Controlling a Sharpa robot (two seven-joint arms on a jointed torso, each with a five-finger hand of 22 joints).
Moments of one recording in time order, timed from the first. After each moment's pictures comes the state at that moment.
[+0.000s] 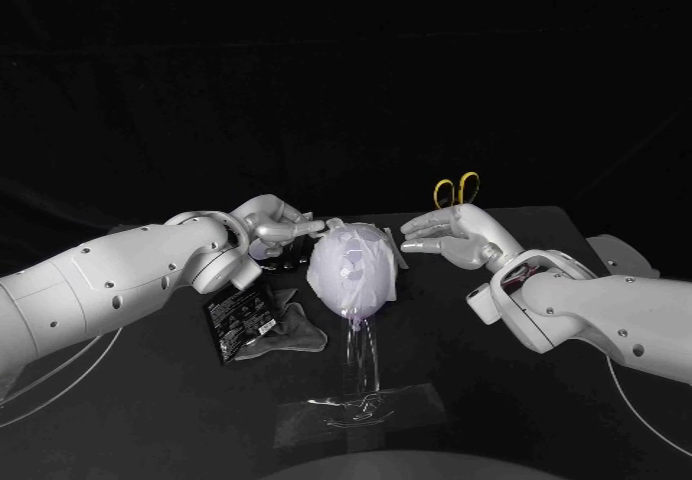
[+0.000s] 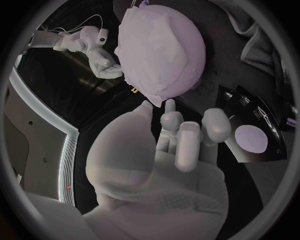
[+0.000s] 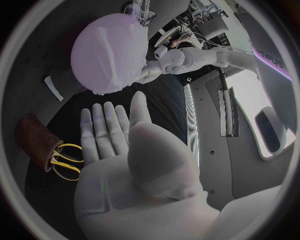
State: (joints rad) left arm 1.26 -0.64 -0.11 1.22 -0.68 -0.16 -0.02; left_hand 1.25 -0.07 0.12 0.29 0.05 0.98 0.12 0.28 0.40 1.23 0.04 1.17 0.89 1.45 -0.01 1.50 1.31 0.12 1.19 0.10 1.32 1.15; right arm 1.22 -1.00 -0.23 1.72 -0.78 -0.68 0.26; right_hand 1.59 0.25 -0.43 0.03 0.04 0.92 0.23 0.10 0.28 0.99 0.21 0.06 0.06 0.76 0.19 0.34 0.07 0.15 0.64 0.29 0.06 0.44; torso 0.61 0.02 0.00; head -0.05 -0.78
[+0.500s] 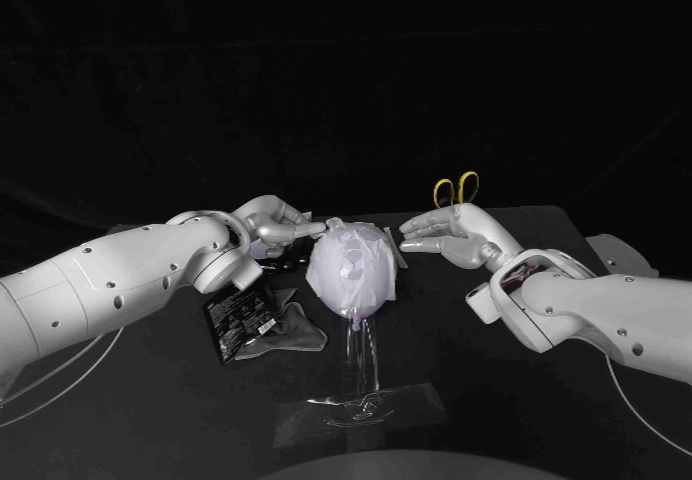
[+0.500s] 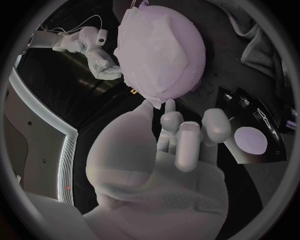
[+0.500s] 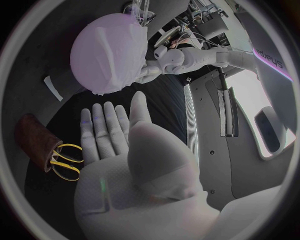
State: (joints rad) left arm 1.26 -0.64 -0.11 1.23 -0.68 -0.16 -0.03; left_hand 1.27 -0.08 0.12 0.29 0.05 0.98 0.12 0.28 0.40 1.23 0.04 1.17 0.90 1.45 -0.01 1.50 1.31 0.12 1.19 0.10 1.32 1.15; right arm 1.22 -1.00 -0.23 1.72 -0.78 -0.68 0.26; right_hand 1.59 0.25 -0.43 0.03 0.04 0.92 0.23 0.10 0.28 0.99 0.21 0.06 0.06 0.76 0.19 0.34 0.07 0.15 0.64 0.29 0.06 0.44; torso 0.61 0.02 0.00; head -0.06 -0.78
